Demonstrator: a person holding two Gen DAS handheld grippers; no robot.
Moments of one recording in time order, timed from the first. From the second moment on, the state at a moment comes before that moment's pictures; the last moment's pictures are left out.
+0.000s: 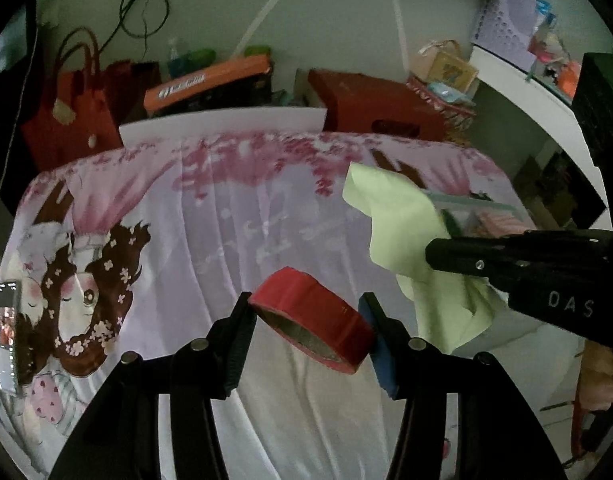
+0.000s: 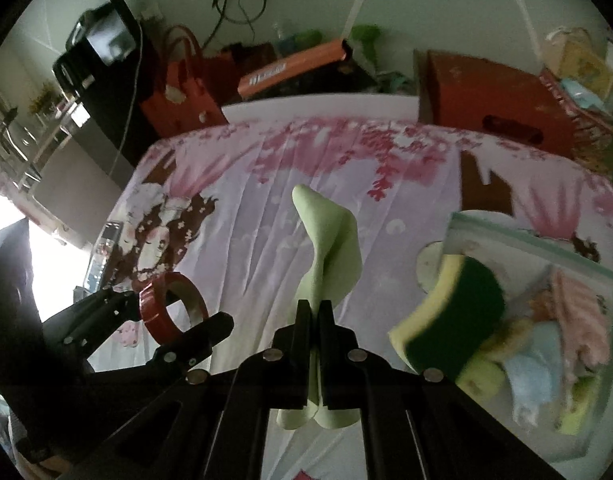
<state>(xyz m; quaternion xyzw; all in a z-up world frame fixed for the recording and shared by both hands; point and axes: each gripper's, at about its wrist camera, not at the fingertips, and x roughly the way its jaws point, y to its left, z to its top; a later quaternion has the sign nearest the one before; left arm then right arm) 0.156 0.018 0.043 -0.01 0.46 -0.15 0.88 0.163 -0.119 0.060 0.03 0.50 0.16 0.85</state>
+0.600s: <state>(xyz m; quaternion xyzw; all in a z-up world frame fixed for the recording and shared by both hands) 0.092 -0.083 0.107 0.05 0.42 -0.21 0.88 0.078 -0.232 0.119 0.08 0.45 0.10 0.88</state>
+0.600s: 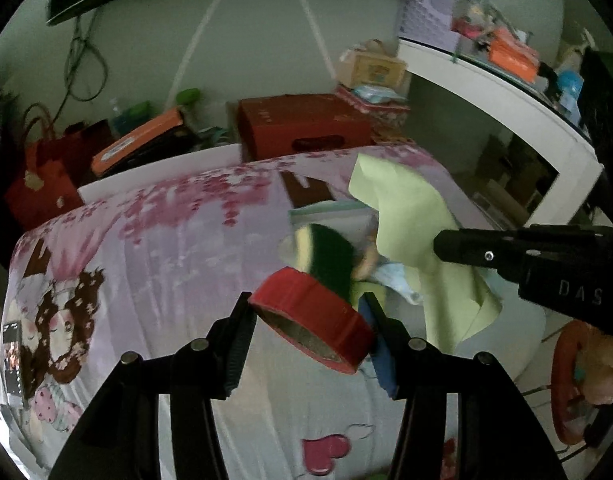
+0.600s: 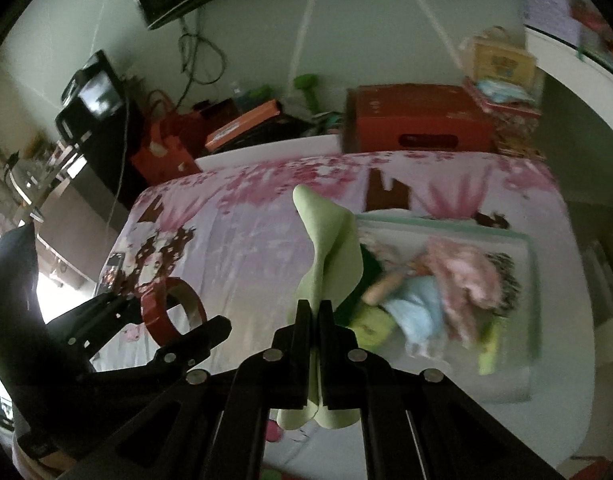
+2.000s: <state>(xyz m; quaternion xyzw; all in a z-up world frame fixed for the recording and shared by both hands) 0.139 -0.215 0.001 0.12 0.51 -0.23 0.82 0.120 -0.354 -0.007 0.12 0.54 0.00 0.83</state>
